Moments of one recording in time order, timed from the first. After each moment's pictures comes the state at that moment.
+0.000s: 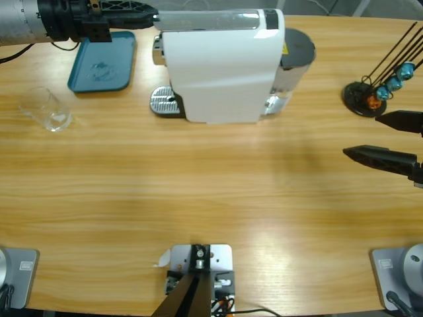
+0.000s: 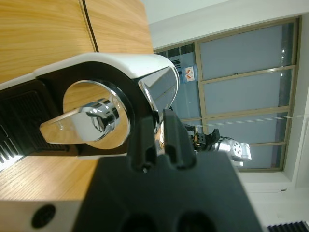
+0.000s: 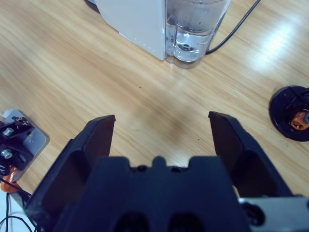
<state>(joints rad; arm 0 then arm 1) -0.42 1.83 -0.86 -0.67 -0.97 -1.07 0.74 0.97 -0.65 0.38 -0.03 0.09</state>
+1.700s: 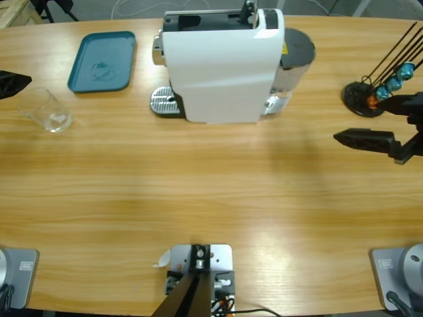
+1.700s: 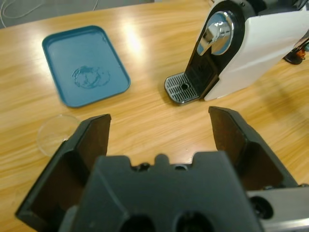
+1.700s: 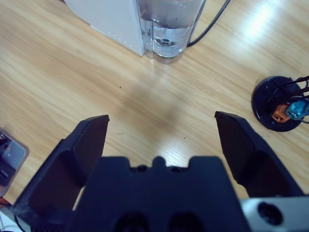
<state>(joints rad) -0.74 0.98 -0.72 0.27 0.12 -0.25 0.73 1.13 -0.78 0.48 -0.12 0.13</state>
